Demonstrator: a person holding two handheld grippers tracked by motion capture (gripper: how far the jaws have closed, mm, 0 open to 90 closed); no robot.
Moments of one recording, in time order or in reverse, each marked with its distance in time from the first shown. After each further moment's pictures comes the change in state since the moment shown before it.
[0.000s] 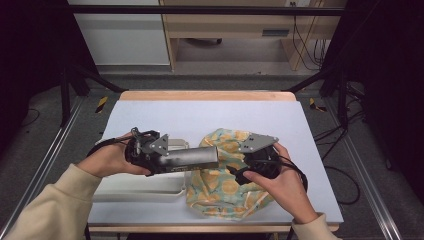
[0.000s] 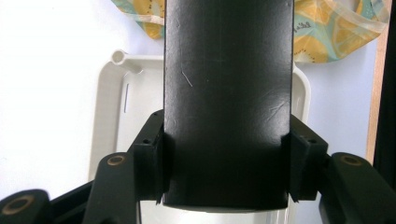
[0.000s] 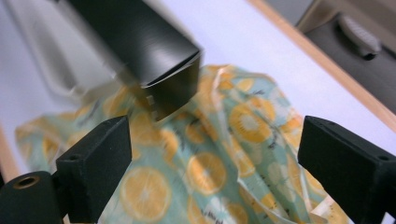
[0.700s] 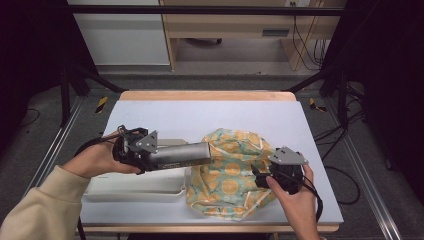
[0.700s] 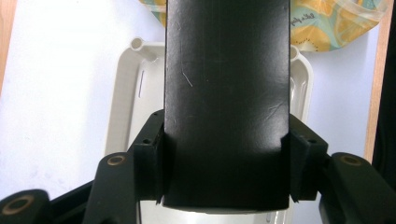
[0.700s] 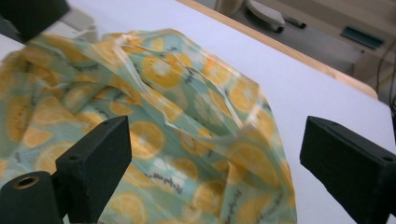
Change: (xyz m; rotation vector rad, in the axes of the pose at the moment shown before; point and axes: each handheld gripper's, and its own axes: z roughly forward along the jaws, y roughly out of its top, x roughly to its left) left arm -0.002 -0.016 -0.020 -0.011 0.038 -0.017; right arm -0.009 -0.075 -0.013 -0.056 -0.306 0.235
